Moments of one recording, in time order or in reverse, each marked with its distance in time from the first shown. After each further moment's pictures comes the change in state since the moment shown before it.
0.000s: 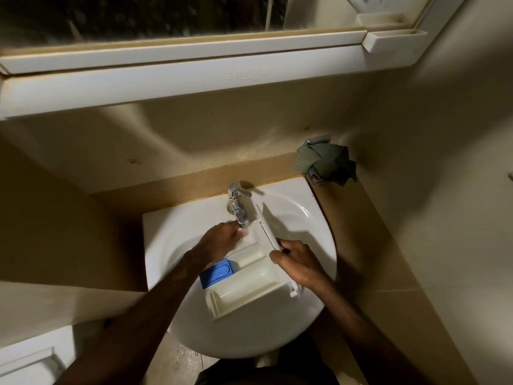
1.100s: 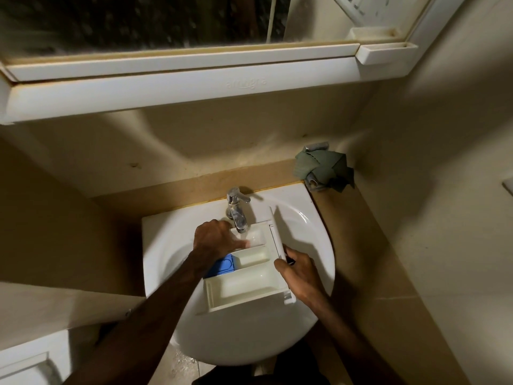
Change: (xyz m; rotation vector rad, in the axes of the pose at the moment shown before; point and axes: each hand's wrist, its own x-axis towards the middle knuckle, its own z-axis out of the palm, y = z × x) left_hand 0.011 0.007 -0.008 0.282 0.078 -0.263; right_hand -0.012 0.017 0.010 0.107 0.085 -0.017
